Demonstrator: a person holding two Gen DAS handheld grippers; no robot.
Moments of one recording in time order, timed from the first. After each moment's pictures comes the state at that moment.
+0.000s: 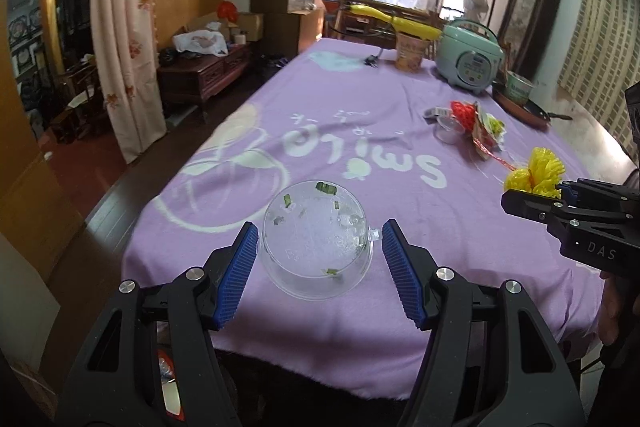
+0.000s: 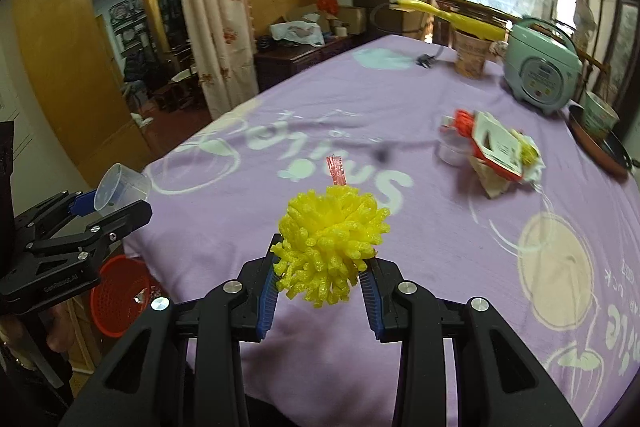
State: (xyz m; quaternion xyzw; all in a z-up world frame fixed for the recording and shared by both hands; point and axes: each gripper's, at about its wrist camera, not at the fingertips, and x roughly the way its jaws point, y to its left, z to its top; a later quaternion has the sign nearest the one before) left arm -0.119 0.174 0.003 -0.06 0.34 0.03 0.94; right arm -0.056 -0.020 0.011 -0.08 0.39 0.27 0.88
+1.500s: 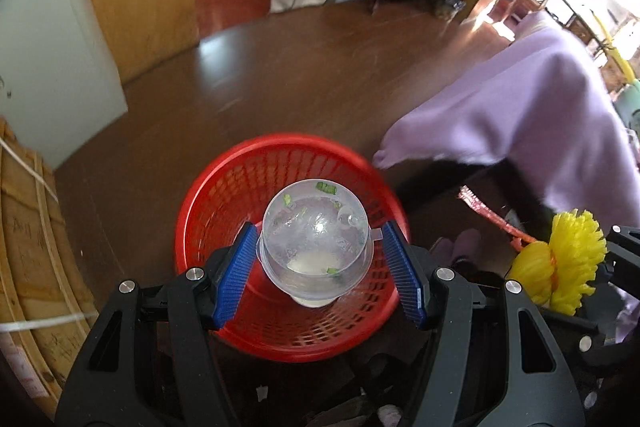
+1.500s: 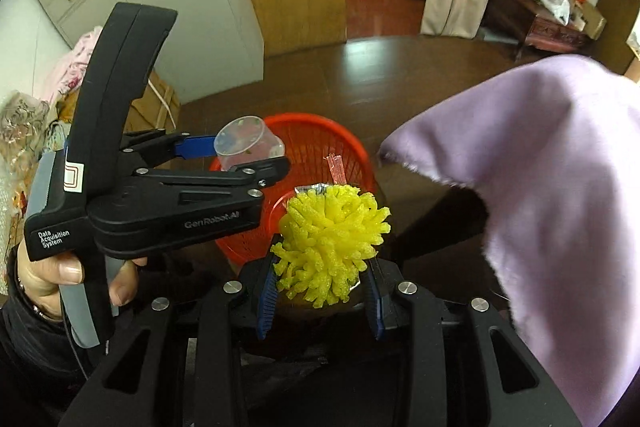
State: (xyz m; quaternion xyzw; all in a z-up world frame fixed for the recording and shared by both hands) left arm -0.293 0.421 -0.178 -0.26 0.47 0.24 0.81; right arm -0.226 0.304 -0.123 -0.30 0.47 0.52 0.65
